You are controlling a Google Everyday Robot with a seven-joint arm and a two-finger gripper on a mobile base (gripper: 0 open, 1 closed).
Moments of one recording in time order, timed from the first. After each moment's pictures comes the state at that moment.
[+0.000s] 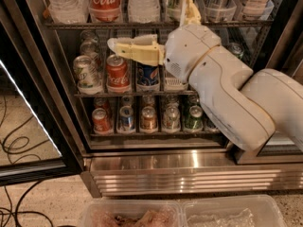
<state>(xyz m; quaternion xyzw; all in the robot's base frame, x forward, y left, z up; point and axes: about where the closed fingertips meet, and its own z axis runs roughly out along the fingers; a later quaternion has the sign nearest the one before) 0.537 -0.001 1.064 -0.29 0.53 0.17 0.78</state>
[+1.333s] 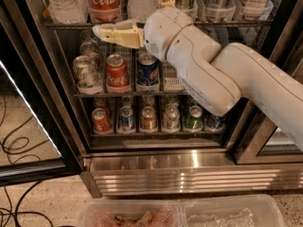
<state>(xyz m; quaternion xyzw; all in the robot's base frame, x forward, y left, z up) 0.594 0.039 1.069 -0.32 0.51 0.18 0.78</state>
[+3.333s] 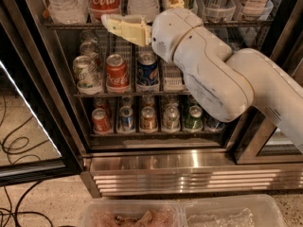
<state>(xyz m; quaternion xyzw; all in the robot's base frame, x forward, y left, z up) 0.583 0.018 1.074 -0.27 0.55 0.19 0.77</state>
